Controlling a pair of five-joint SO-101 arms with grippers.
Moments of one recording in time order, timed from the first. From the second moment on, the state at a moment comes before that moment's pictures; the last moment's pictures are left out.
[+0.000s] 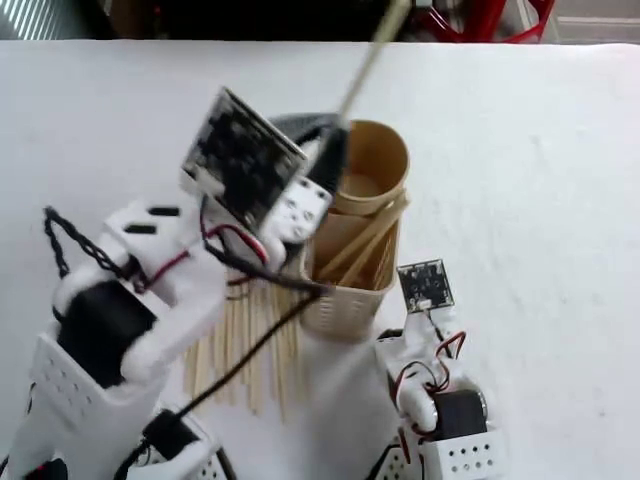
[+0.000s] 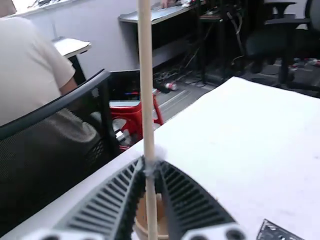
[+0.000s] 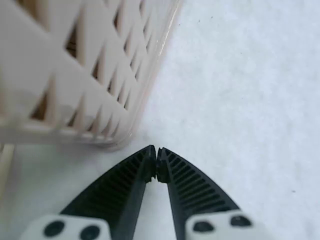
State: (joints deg) left arm 35.4 -39.3 0.4 61.1 -10.4; right arm -13.4 -103.3 96.4 72.7 4.3
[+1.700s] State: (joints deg) left arm 5.1 -47.3 15.6 57.2 -11.4; right arm -13.4 -103.3 96.4 72.7 4.3
